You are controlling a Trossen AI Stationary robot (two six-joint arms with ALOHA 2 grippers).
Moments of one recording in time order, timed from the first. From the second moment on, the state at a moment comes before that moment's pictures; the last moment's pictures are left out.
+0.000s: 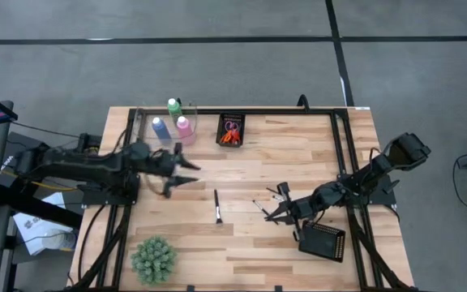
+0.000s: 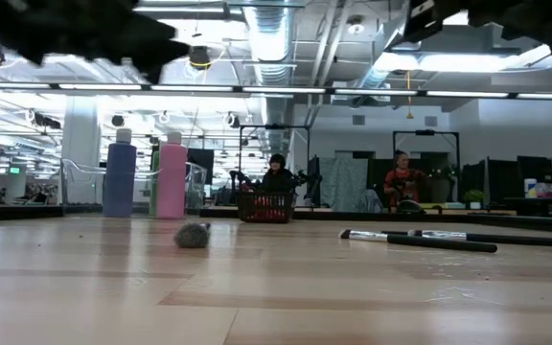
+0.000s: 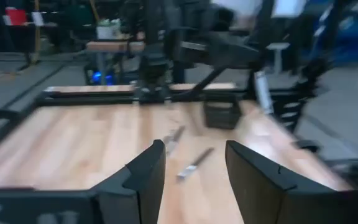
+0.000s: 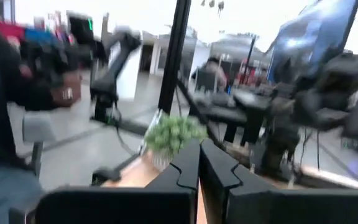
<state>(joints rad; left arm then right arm) 0.10 0.78 0.32 0.37 0.22 0.01 0.46 1.46 0.38 1.24 0.13 -0.19</state>
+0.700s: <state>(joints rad) 0.01 0.45 0.03 0.38 0.18 -0.03 0.22 1.14 0.01 1.34 0.08 0.01</state>
